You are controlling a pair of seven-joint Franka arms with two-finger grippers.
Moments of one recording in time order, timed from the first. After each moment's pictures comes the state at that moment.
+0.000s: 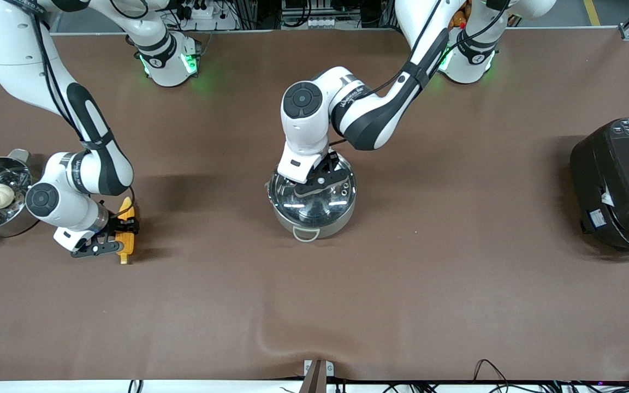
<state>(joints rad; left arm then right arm) -0.79 0.67 -0.07 -1.31 0.06 1.99 -1.20 -0.05 0.57 -0.03 -1.95 -0.05 2.49 -0.24</state>
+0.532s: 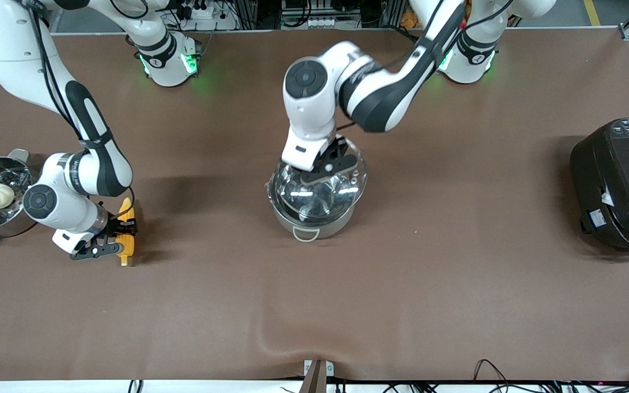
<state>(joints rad) -0.78 0.54 -0.06 -1.30 0.06 1.79 -1.19 -0.05 0.55 -0.02 -1.89 -0.05 2.38 -0.24</state>
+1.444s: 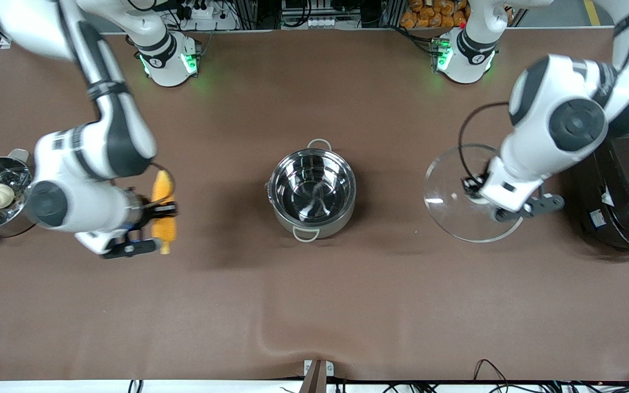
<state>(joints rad) -0.20 0.24 -0.05 -1.71 0.06 1.82 -0.47 0.27 0.48 0.00 -1.48 0.10 1.74 0.13</state>
